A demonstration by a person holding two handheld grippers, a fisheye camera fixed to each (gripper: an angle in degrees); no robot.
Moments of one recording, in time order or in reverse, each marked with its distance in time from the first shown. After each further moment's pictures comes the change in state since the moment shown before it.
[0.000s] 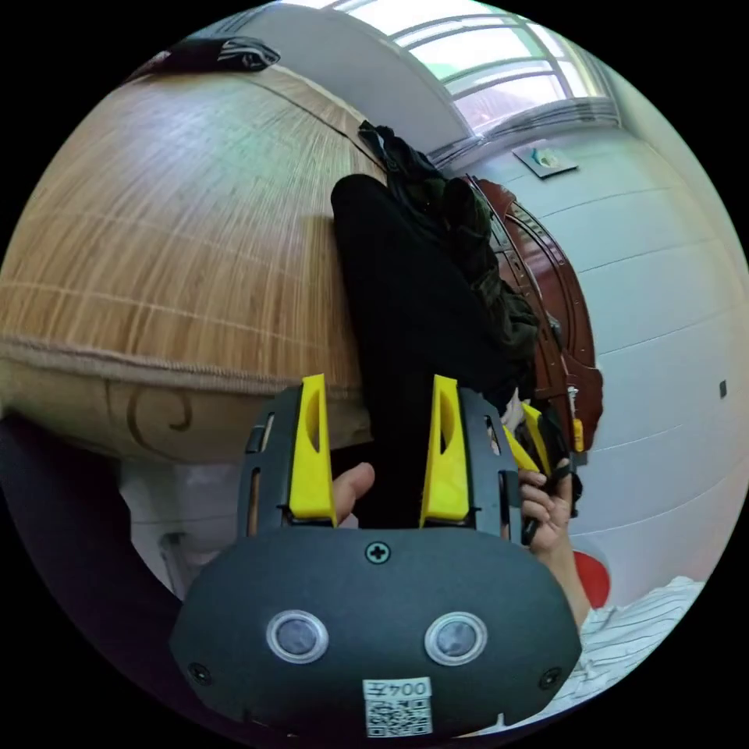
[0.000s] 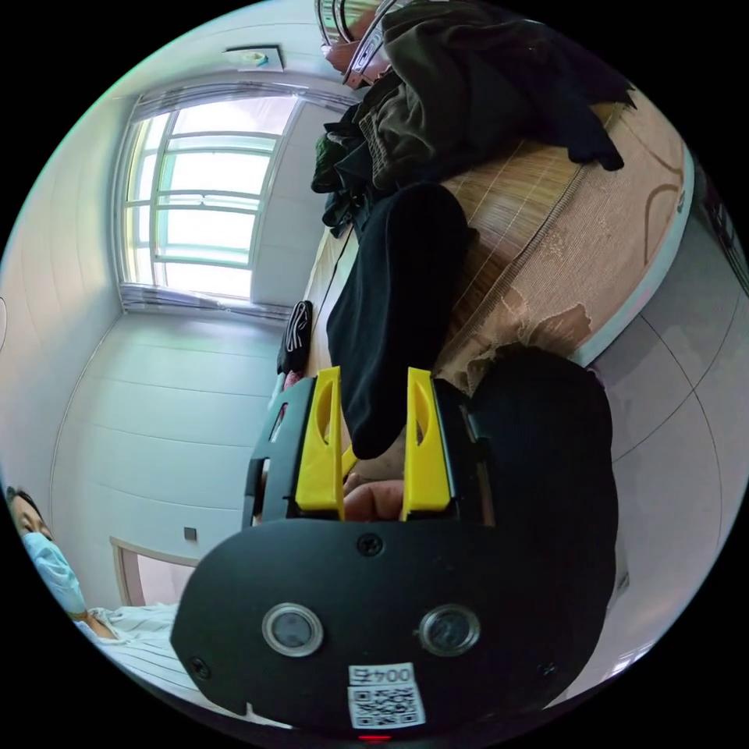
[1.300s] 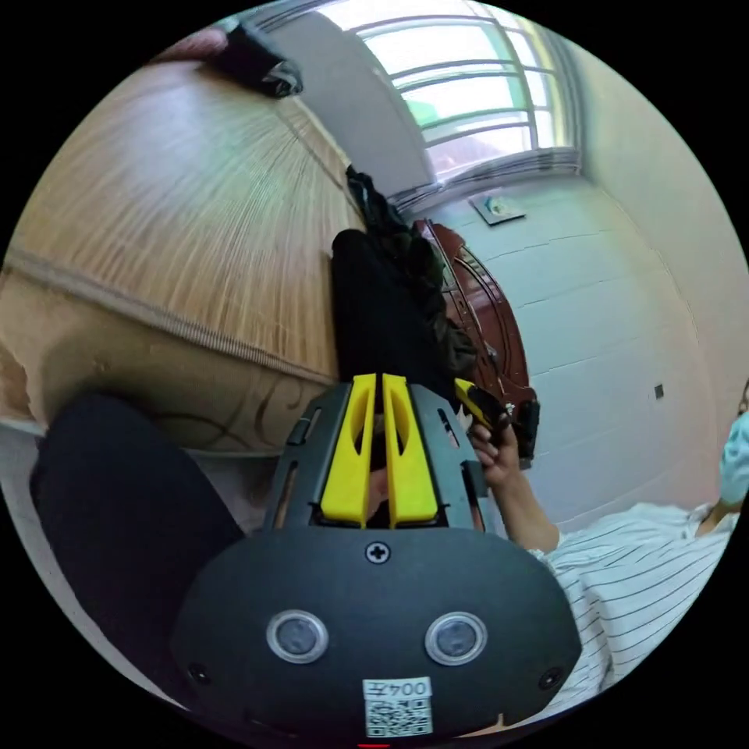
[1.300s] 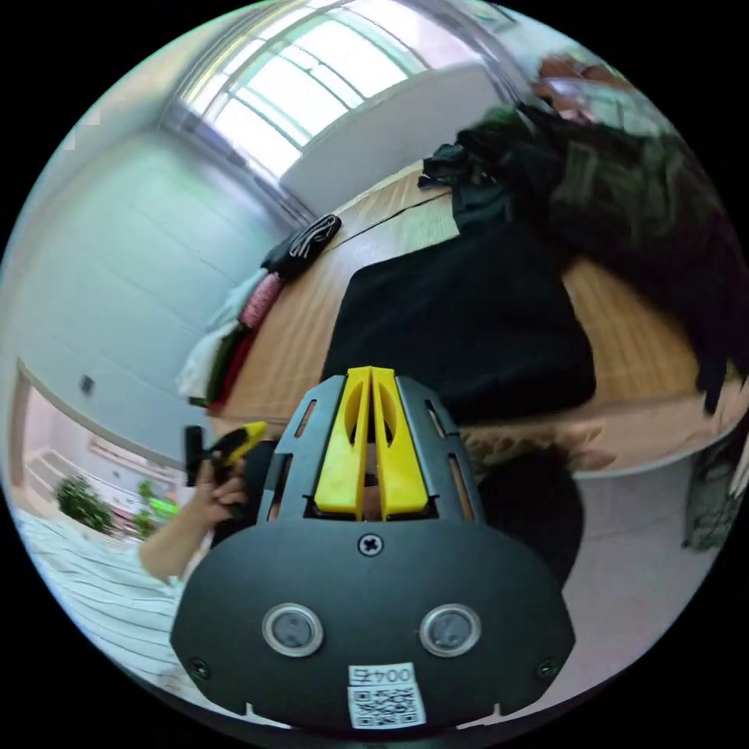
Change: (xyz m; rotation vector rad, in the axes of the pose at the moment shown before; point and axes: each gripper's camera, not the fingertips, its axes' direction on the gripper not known) left arm -0.067 0.054 -0.260 0.131 0.227 0.005; right arm -0.153 -0.002 0.124 -0.178 0.275 -0.574
